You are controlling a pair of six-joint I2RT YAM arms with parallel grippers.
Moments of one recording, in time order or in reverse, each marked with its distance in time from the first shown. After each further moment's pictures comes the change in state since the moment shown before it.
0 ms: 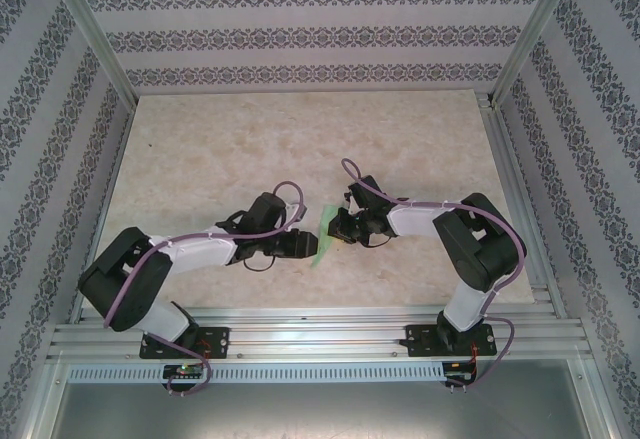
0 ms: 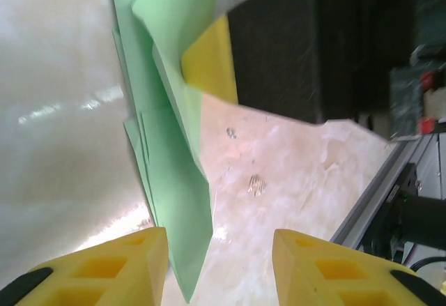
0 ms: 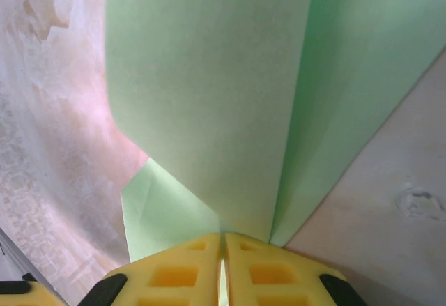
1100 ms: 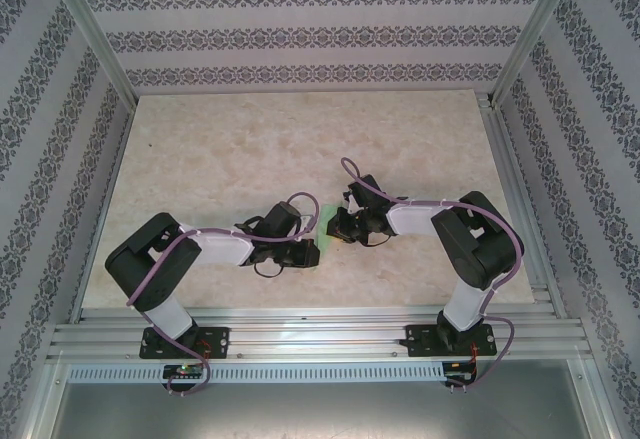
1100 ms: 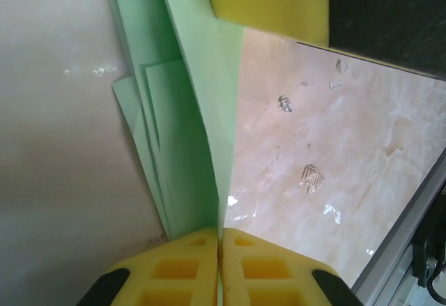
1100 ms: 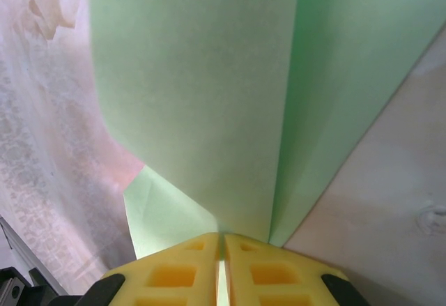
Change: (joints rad) left arm -0.064 0.155 0.026 0.031 -0.034 -0.020; right arm -0.002 0.017 0.009 0.011 -0.024 -0.005
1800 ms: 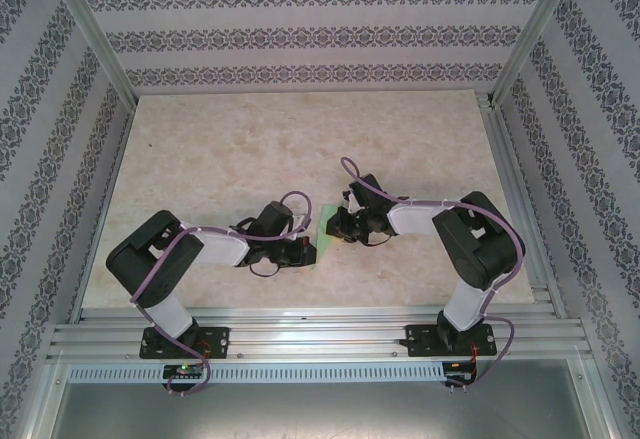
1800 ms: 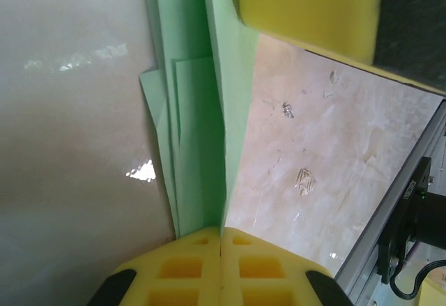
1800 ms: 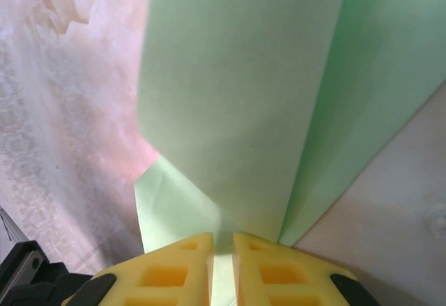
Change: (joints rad) left arm 0.055 0.019 -0.055 0.125 0.102 -0.069; right arm -0.014 -0.015 -0.007 0.008 -0.014 -0.031
